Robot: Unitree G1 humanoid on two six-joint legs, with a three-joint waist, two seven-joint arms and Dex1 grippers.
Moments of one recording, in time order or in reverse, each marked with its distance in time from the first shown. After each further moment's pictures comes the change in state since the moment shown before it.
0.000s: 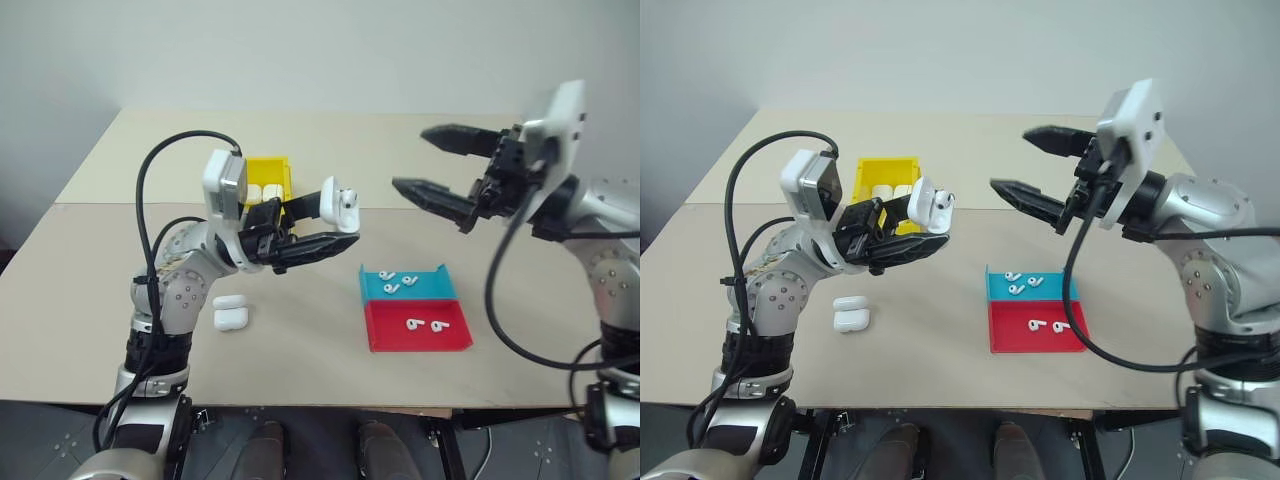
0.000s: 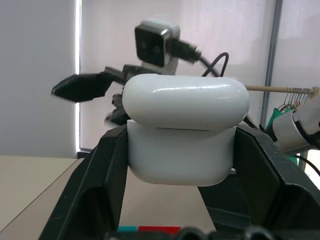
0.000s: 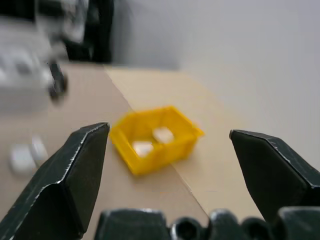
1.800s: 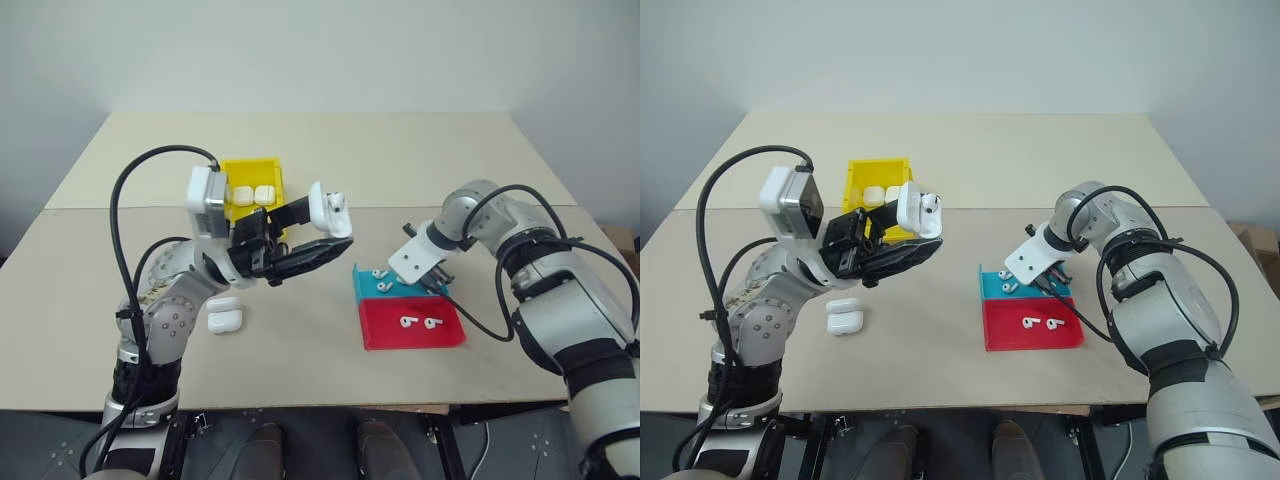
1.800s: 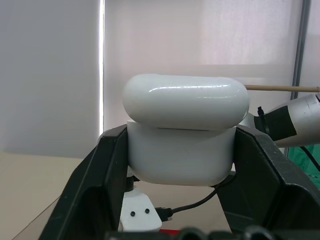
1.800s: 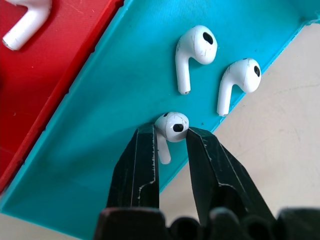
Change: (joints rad) left arm 0.120 0.019 0.023 -0.166 -0.020 -0.042 0.140; right arm -0.542 0.347 0.579 1.323 -0.994 -1.213 0.443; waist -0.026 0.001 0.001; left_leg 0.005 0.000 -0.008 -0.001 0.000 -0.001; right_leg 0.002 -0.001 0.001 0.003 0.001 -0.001
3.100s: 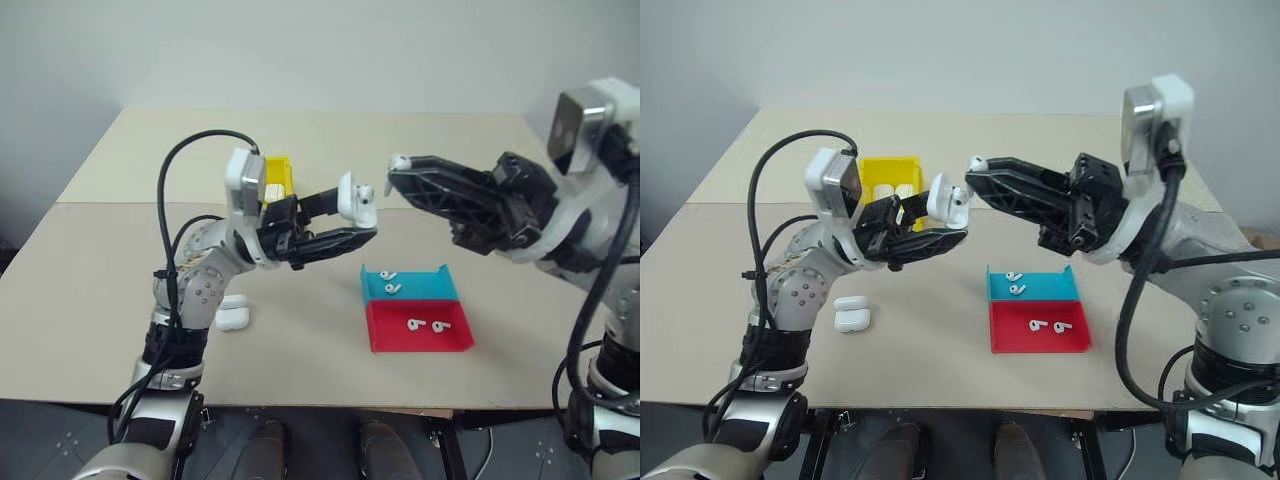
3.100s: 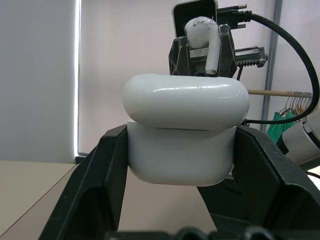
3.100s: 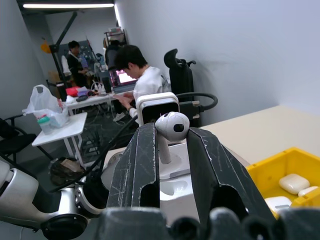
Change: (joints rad) left arm -0.169 -0.073 -0.085 0.238 0.044 -0.018 -0.127; right arm 0.619 -0.134 -0.866 -1.616 1.889 1.655 -0.864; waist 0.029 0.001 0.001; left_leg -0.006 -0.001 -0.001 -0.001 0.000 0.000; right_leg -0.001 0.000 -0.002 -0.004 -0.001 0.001
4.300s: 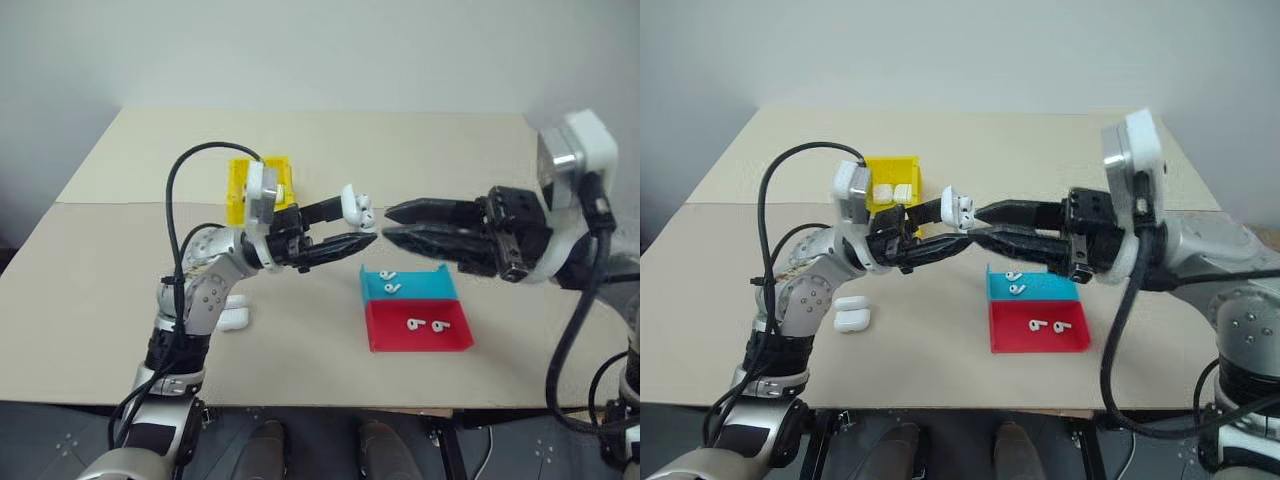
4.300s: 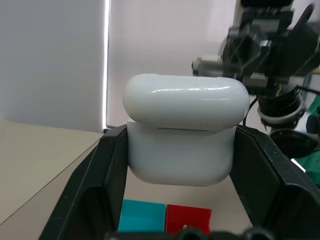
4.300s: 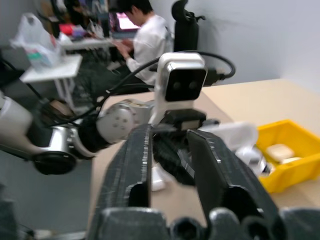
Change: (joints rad) left arm 0.029 -0.022 -0.057 0.001 0.188 -0.011 0.125; right arm -0.093 -0.167 0.079 -0.032 -0.259 -0.031 0.217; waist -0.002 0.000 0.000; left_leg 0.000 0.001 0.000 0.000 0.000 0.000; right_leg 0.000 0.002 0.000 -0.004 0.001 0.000
